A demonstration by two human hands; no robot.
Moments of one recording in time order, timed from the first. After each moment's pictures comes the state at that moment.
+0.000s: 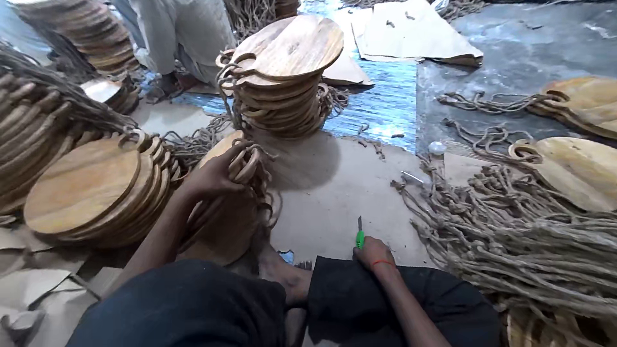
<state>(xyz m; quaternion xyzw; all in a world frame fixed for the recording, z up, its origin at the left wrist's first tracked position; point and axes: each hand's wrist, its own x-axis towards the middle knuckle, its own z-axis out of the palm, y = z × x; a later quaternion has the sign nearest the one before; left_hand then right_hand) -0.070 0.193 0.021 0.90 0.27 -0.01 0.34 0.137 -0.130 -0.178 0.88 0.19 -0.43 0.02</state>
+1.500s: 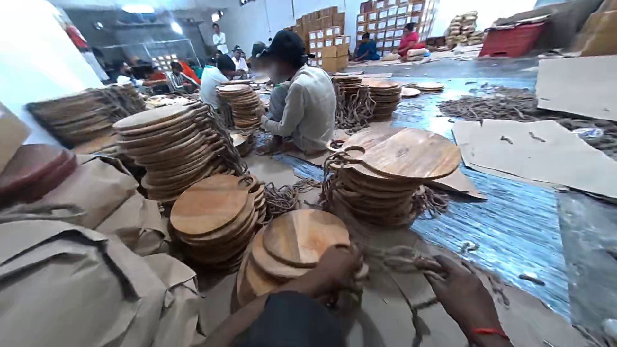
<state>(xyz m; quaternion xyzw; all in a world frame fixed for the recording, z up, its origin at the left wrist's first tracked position) -0.026 0.159 -0.076 0.94 0.26 -0.04 0.22 0.180 0.000 -0.042 0.85 0.44 -0.11 -0.26</state>
